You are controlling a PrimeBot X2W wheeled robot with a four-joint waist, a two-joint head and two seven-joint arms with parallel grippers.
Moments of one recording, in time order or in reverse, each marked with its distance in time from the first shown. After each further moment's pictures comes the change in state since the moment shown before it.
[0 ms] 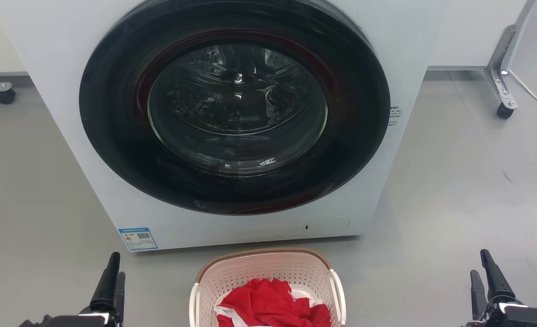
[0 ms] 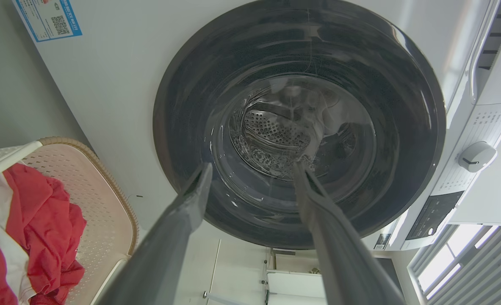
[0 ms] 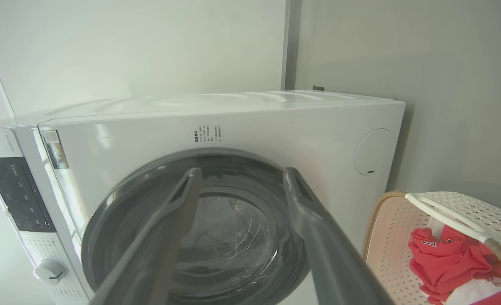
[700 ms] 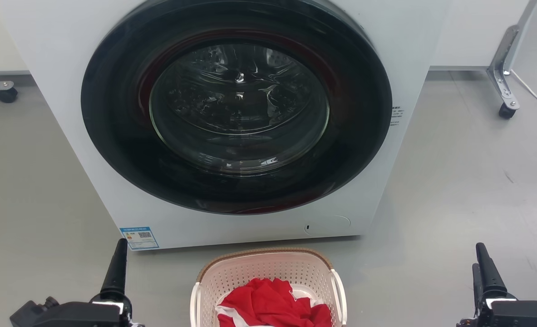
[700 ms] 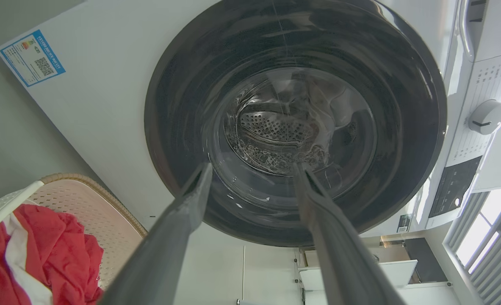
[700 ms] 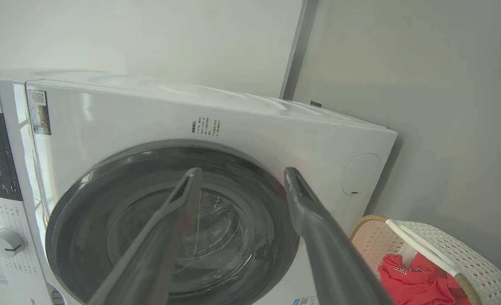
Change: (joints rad) left arm -0.028 0.016 -0.063 -0.023 0.132 0.000 -0.072; right arm -0.007 -0.016 0.049 -0.012 -0.144 0.000 -0.079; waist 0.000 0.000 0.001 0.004
